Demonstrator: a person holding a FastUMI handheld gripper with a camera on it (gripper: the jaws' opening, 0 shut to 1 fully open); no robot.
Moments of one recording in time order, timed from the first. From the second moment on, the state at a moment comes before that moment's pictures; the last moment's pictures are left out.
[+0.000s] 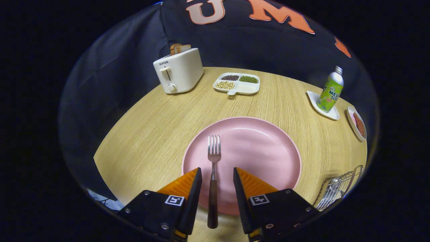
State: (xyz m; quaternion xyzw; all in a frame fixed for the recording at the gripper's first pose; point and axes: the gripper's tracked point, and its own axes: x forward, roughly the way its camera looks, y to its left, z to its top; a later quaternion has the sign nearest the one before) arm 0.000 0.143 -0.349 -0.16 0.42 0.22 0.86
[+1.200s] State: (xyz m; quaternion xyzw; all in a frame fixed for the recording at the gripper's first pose) arm -0.007 0.064 -0.252 -0.10 0.47 0.14 0.87
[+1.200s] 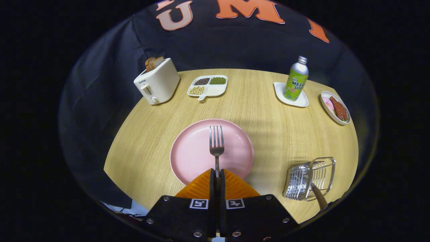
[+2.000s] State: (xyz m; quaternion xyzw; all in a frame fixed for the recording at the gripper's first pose) arm -0.032 -0.088 -0.188 -0.16 0.55 0.06 0.82
